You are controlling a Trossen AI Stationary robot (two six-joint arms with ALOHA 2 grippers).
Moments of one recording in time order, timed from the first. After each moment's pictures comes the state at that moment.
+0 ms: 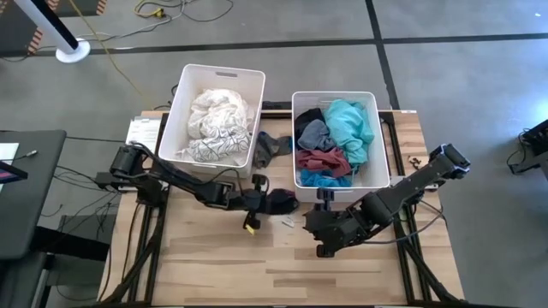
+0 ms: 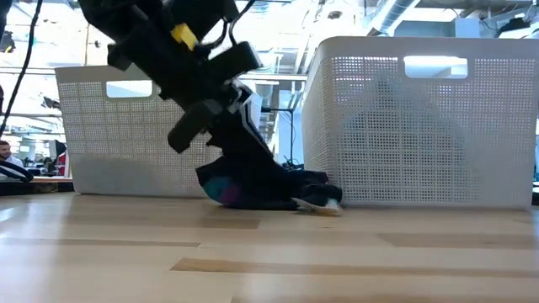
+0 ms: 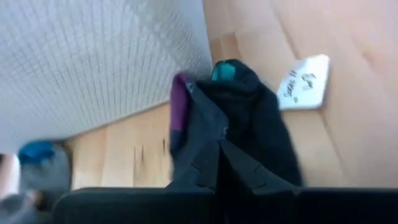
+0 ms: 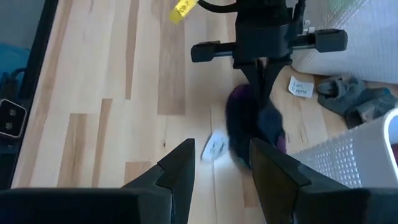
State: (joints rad) left arm -0.18 1.73 0.88 0.20 -0.37 0.31; right arm 0.53 1.57 1.45 -0.84 0.48 0.38
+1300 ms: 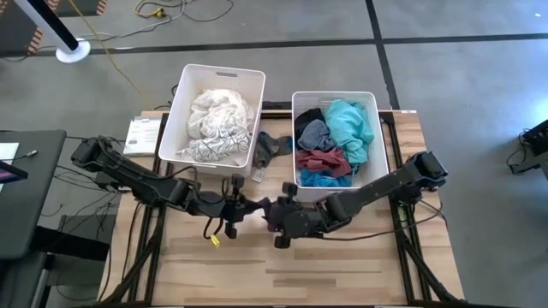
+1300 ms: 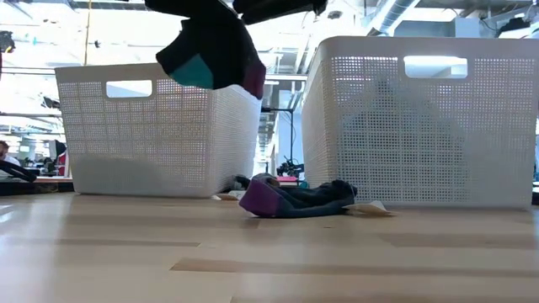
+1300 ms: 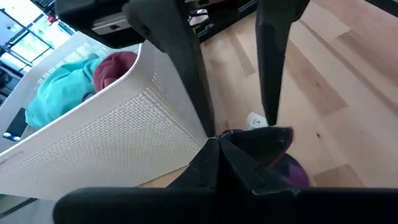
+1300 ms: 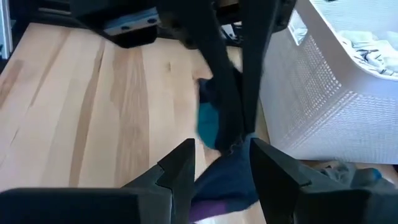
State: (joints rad) left arm -0.38 1.31 0.92 -0.06 -0.48 0.36; right arm 0.38 1.79 1.45 -0.30 0.57 0.14
